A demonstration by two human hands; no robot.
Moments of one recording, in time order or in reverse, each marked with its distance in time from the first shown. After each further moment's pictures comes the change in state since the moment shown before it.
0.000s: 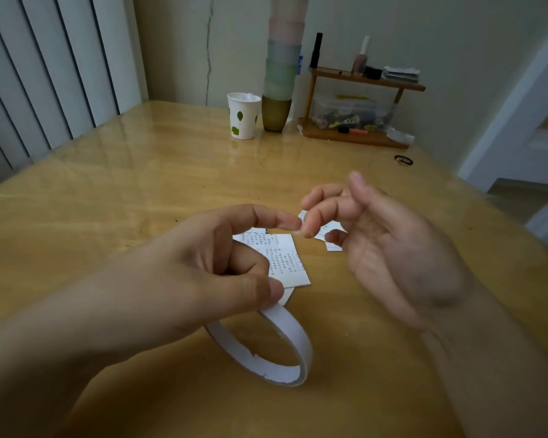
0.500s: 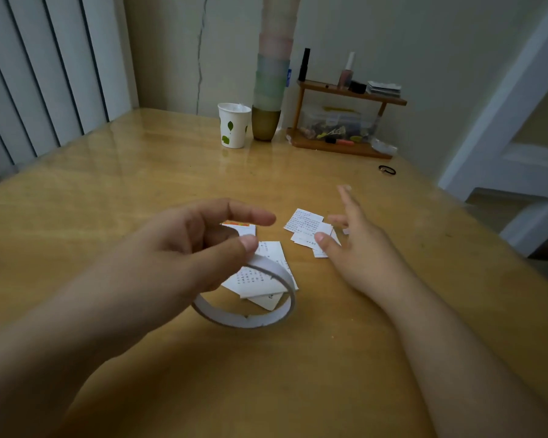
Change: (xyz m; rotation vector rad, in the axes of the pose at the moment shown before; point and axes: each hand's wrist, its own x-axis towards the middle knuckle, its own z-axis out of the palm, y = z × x) left_hand 0.003 0.004 0.000 0.074 0.250 0.020; right_hand 0.025 0.045 -0.035 -0.901 0.272 0.173
